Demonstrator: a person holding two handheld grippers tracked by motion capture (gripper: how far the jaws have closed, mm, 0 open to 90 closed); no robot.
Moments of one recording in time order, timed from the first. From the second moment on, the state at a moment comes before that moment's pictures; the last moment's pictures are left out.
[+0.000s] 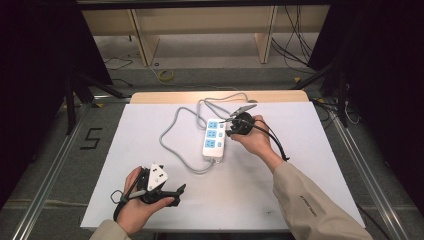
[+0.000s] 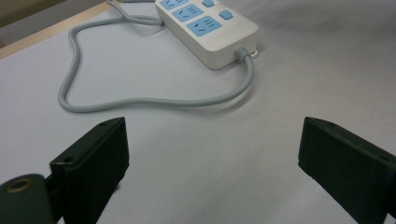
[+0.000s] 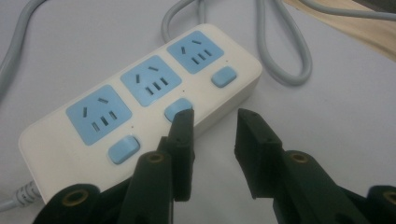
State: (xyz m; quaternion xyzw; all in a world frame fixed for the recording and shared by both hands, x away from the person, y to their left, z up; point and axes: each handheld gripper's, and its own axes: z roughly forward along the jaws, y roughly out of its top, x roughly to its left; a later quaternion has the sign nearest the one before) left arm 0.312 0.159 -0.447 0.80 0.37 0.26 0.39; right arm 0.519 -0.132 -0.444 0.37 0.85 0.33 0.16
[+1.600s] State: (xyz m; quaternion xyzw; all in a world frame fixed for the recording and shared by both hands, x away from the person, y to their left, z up) left arm 0.312 0.159 -0.448 0.80 0.38 0.26 0.38; right arm 0.480 -0.203 -0.431 0.40 0.83 0.35 0.15
